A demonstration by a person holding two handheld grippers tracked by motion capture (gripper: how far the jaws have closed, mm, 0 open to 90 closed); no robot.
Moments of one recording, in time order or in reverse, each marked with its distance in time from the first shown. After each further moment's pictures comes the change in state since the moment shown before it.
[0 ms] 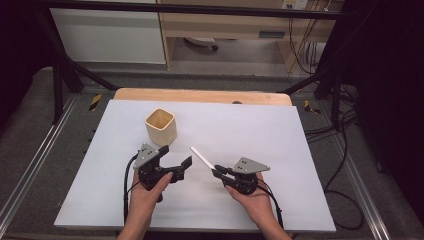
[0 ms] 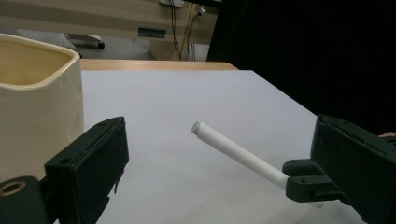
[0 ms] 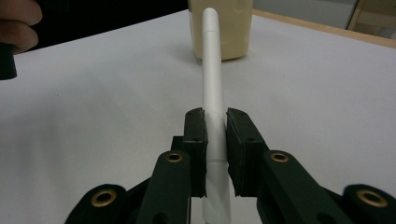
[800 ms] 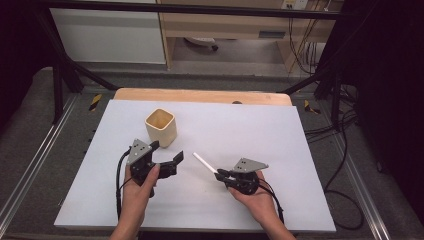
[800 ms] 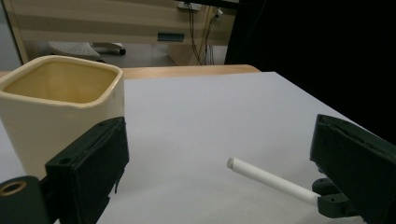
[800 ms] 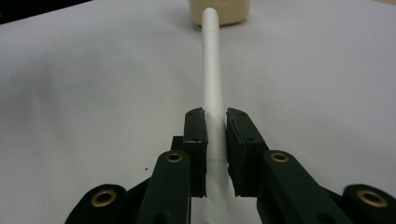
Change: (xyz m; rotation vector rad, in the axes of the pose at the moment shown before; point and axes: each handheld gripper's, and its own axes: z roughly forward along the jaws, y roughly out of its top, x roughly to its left) left arm 0.015 0.010 -0.009 -0.006 0.070 0.040; right arm -0.008 -0.008 0.001 0.111 0.009 0.008
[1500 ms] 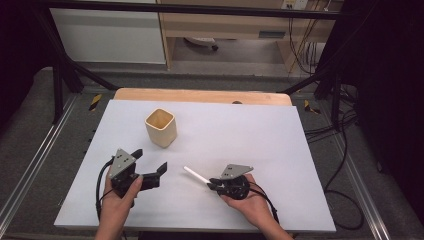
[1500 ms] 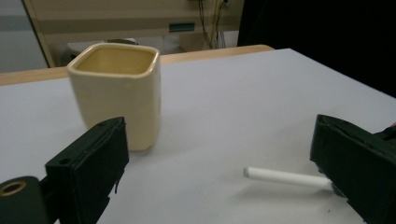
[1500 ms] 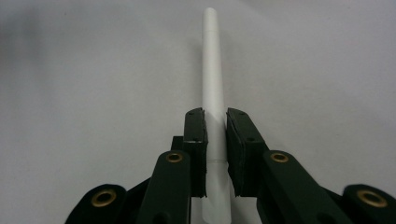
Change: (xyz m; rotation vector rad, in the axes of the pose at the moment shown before) left arm 0.012 -0.003 -0.032 0.043 0.033 0.092; right arm 0.016 -0.003 0.018 0.133 0.071 -0.076
